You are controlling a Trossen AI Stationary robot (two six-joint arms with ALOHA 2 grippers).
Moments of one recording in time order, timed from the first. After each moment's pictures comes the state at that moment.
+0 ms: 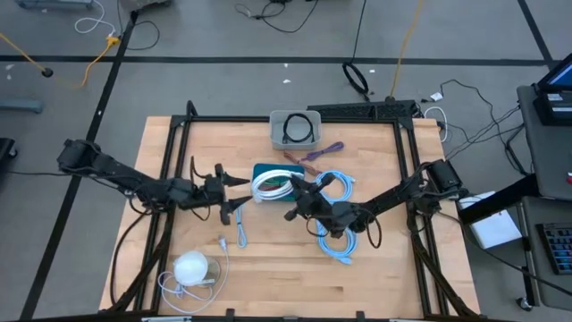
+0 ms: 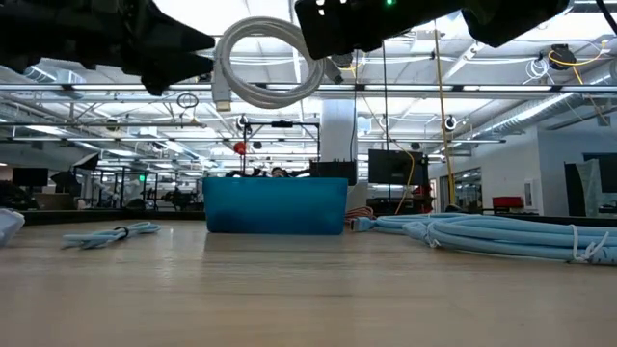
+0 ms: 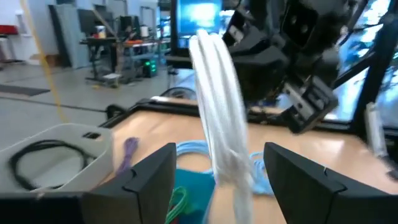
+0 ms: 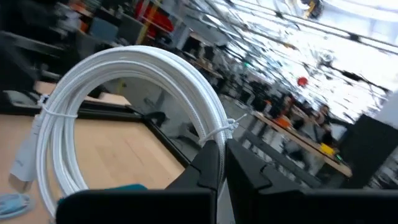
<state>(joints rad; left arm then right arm) -0.26 1.02 0.25 0.78 -0.44 -0.04 0.31 1.83 0.96 1.11 1.13 -0.66</state>
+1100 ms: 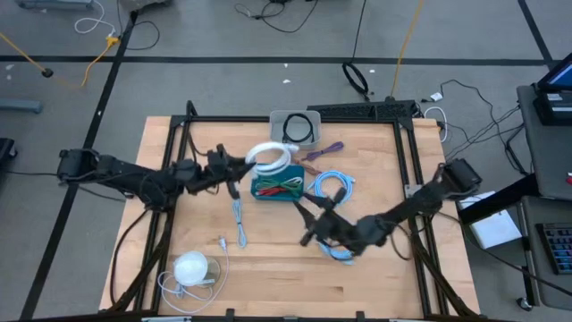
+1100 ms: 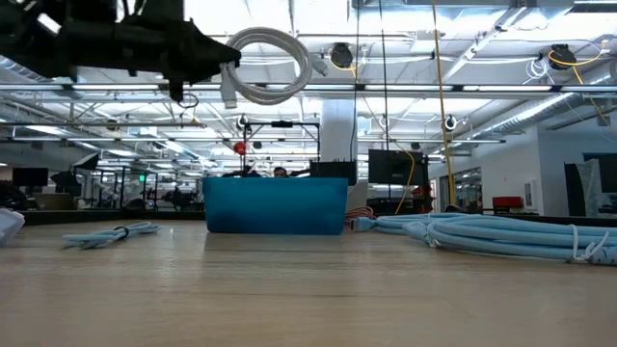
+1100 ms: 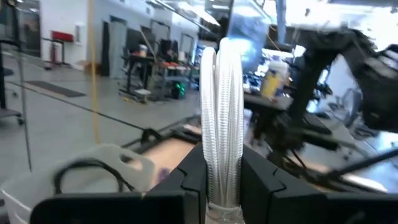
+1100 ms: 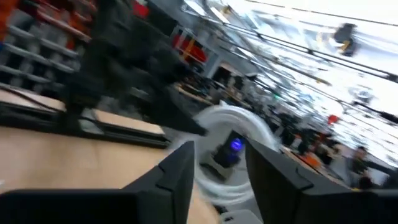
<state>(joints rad) 0.04 1.09 0.31 0.93 -0.31 -0.14 0.52 1.68 0.96 1.03 1.12 -0.77</state>
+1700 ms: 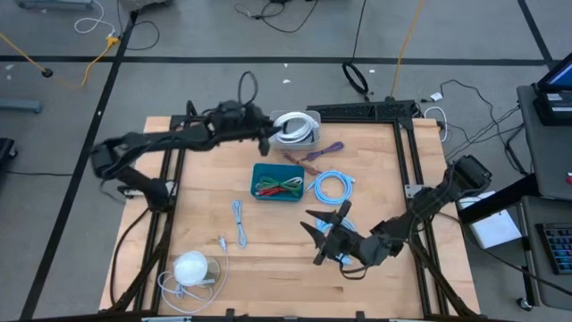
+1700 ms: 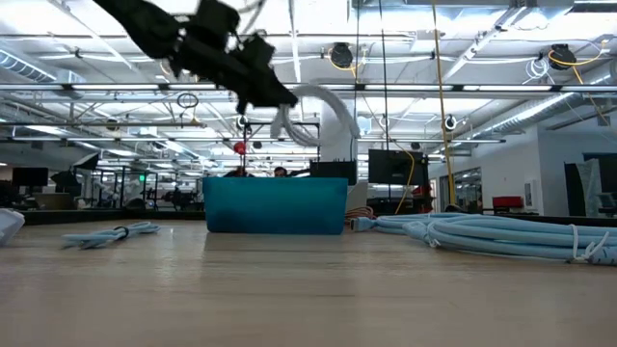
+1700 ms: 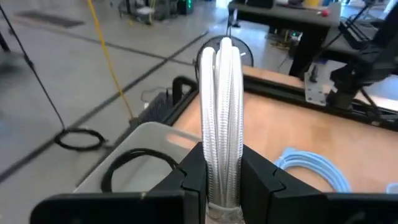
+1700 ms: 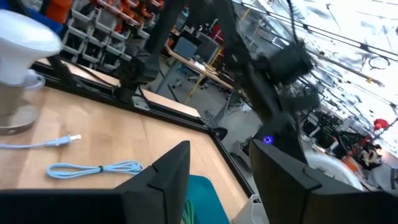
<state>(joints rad) 0.51 1.48 0.93 0.28 0.18 -0.01 0.63 1.60 0.96 0.61 1.12 -0.51</state>
